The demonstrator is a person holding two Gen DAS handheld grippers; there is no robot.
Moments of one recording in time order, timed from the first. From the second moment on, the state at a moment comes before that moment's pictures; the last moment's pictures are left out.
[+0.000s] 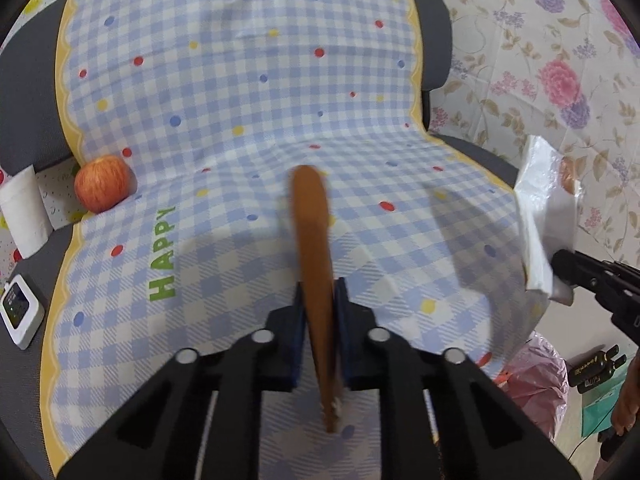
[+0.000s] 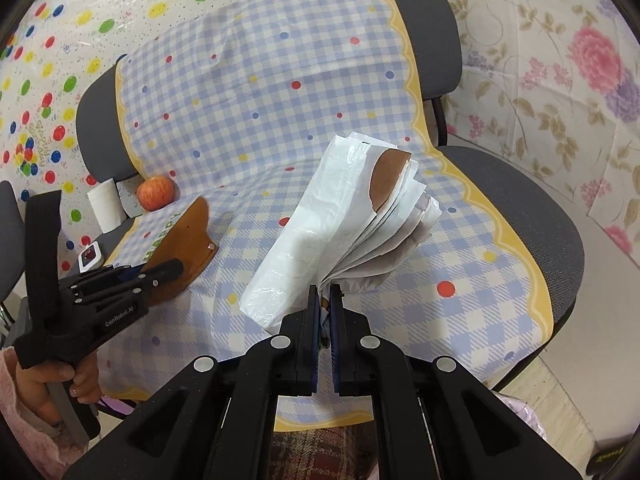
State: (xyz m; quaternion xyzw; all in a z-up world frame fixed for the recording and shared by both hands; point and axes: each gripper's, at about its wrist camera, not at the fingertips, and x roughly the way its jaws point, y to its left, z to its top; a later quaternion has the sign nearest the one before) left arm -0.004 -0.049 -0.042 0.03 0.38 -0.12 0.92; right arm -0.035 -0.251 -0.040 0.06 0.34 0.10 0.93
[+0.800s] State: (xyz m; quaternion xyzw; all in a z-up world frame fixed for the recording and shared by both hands) left arm -0.113 -0.173 -0.030 0.09 0.29 -0.32 0.90; right arm -0.142 -0.316 -0.049 0.05 0.36 -0.02 0.93
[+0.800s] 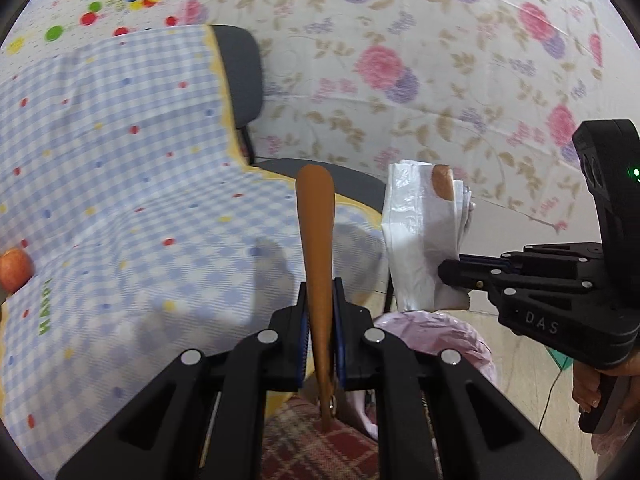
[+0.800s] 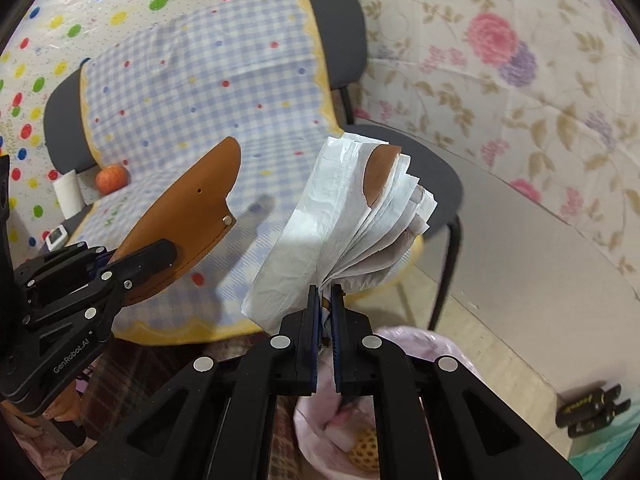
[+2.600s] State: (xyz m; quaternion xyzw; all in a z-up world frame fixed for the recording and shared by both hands) left arm -0.103 -0.118 0.023 0.10 0.33 -0.19 0.92; right arm -0.154 -0.313 0.030 0.06 0.30 -0.04 0.95
